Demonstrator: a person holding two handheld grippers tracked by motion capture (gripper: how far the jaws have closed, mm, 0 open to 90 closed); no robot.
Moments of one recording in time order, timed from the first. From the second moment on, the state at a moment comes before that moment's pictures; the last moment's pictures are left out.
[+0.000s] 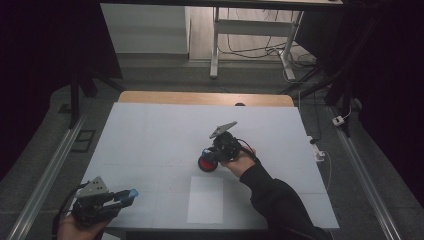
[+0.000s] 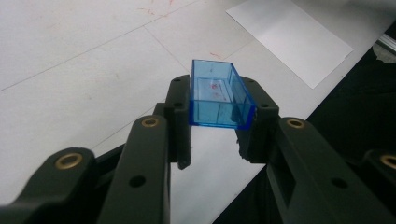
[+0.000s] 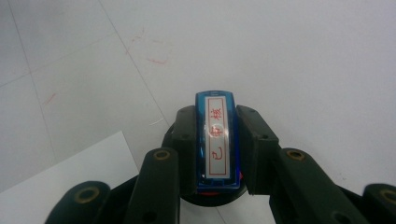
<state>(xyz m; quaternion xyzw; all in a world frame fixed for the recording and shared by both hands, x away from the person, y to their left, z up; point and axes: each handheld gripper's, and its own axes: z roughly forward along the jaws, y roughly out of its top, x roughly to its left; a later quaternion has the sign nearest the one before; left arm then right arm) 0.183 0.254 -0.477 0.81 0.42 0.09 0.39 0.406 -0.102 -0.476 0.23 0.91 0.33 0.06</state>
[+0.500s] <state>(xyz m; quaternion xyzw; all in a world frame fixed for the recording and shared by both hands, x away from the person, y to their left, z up) 0.183 0.253 -0.477 0.81 0.42 0.09 0.39 0.396 -0.092 -0.475 0.20 0.92 0.31 0.11</state>
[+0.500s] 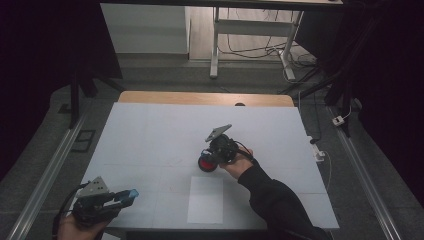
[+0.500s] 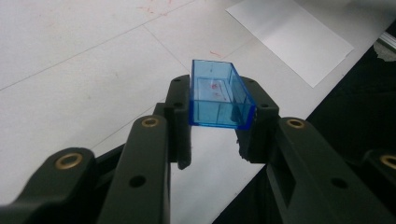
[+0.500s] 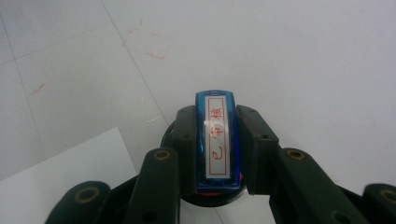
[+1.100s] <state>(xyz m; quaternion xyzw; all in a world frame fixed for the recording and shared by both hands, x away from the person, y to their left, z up) 0.184 0.253 -0.477 0.81 0.42 0.09 0.39 0.410 -0.107 -0.481 0.24 0.90 0.35 0.05</state>
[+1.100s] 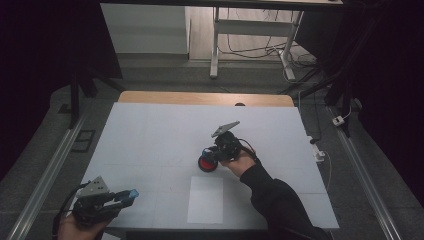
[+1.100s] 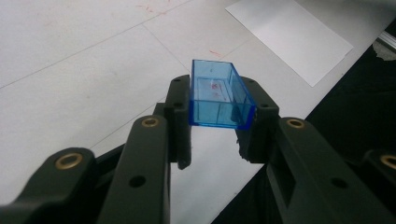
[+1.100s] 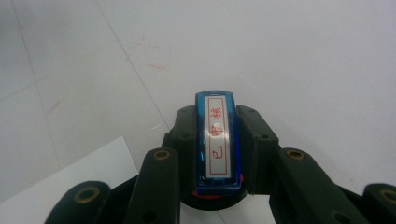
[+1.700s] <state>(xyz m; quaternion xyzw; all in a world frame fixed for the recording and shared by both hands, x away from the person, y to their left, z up) 0.184 0.254 -0.477 0.81 0.42 0.09 0.39 0.396 -0.098 -0.479 0.22 0.91 0.33 0.10</state>
